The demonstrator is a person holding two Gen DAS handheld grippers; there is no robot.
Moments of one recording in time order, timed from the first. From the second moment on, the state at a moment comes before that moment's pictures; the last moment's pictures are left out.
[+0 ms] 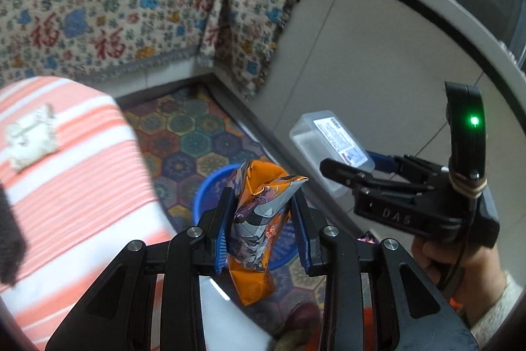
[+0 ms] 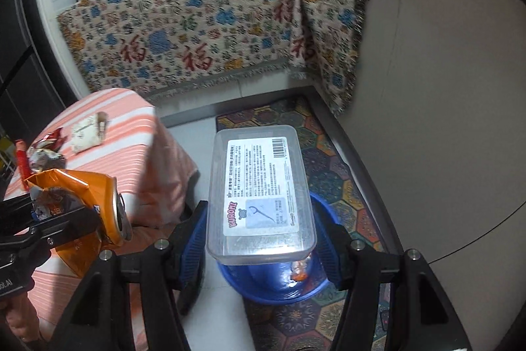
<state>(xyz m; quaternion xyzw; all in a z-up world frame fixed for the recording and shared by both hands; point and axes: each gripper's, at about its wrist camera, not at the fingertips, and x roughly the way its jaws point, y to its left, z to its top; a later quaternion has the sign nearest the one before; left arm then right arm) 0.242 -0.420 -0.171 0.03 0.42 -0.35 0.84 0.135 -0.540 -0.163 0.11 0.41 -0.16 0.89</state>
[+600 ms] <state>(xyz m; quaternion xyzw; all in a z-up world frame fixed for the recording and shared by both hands) 0.283 -0.479 -0.248 0.01 0.48 -0.34 0.81 0.148 -0.611 -0.245 0.15 0.46 -0.16 0.86</state>
